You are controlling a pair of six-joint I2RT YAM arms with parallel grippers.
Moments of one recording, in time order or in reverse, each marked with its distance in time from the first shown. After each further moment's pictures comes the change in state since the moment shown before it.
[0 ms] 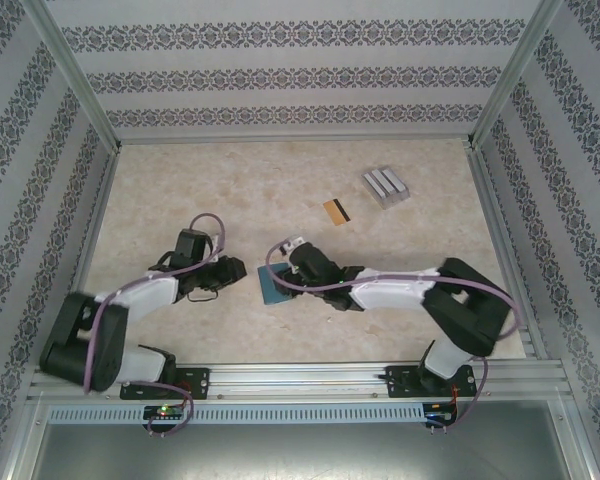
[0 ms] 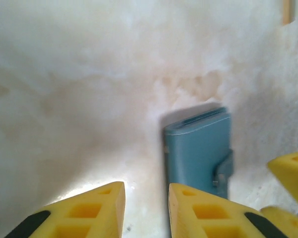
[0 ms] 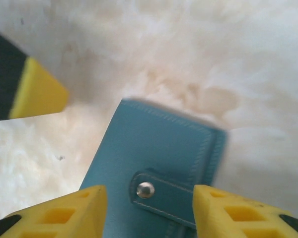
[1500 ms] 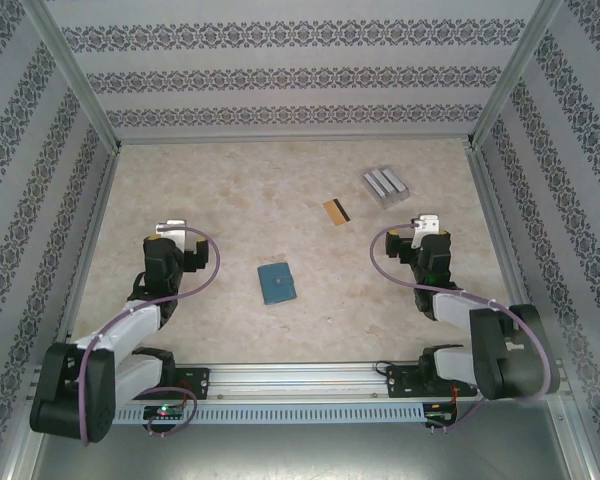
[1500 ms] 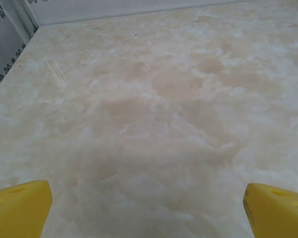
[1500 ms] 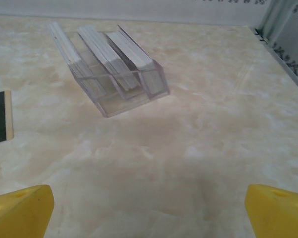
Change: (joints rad) left arm 0.160 -0.177 -0.208 0.483 -0.653 0.695; right arm -0.864 -0.283 -0.504 0.552 0.023 -0.407
